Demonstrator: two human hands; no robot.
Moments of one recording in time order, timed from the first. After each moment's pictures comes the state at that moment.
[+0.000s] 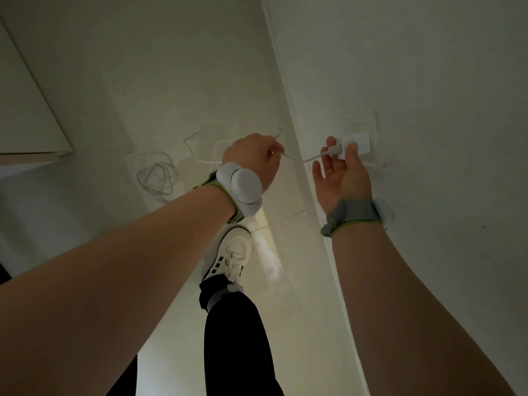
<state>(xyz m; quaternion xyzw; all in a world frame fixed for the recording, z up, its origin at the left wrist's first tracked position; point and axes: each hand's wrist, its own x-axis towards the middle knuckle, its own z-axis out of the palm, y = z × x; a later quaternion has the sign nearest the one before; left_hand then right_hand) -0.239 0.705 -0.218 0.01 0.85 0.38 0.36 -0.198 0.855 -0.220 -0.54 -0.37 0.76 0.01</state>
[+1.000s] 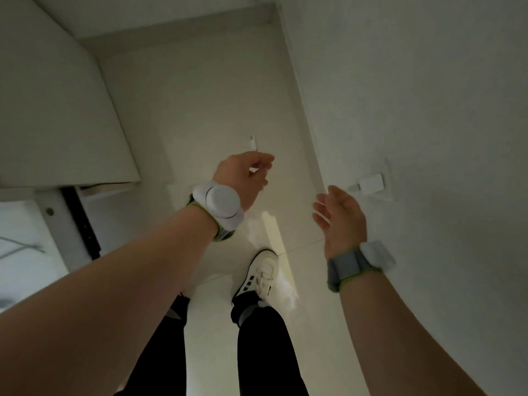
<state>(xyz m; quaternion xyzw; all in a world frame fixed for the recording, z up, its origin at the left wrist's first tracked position) -0.262 0.602 -0.138 -0.11 0.79 0.52 0.30 -0.189 0.766 -0.139 -0.52 -0.56 0.64 -0.07</state>
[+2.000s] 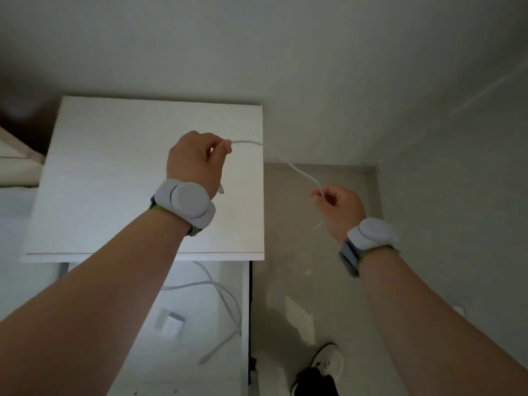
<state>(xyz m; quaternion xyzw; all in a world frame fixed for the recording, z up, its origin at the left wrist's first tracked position) -0.324 0.199 0.096 -0.21 0.91 0.35 -0.05 -0.343 0.440 0.035 -0.05 -0.89 0.43 -0.16</state>
